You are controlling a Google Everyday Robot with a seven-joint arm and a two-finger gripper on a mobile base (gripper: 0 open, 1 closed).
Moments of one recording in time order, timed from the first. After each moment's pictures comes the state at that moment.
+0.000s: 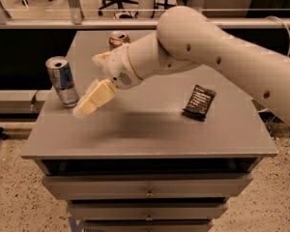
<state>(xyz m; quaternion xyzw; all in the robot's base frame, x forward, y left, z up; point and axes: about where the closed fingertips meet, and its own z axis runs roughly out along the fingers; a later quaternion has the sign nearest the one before) 0.539 0.127 0.906 -0.59 0.63 0.32 0.40</state>
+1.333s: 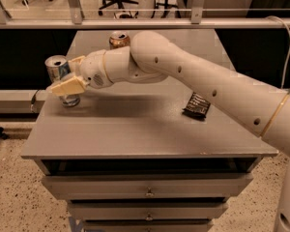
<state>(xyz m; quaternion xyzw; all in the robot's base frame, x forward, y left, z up) 0.597 0.205 0.886 -0.55 0.58 0.38 0.47</state>
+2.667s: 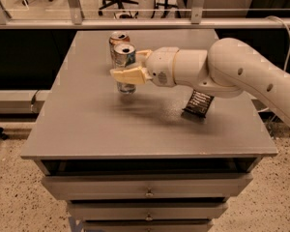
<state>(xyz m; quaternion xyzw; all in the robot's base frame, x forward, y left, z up) 0.605 0.035 0.917 -0.44 0.64 0.31 0.55</state>
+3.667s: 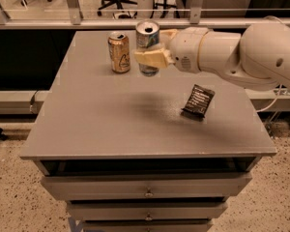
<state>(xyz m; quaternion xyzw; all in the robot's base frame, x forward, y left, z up) 0.607 -0.026 0.971 -0.42 0.64 0.22 0.60</state>
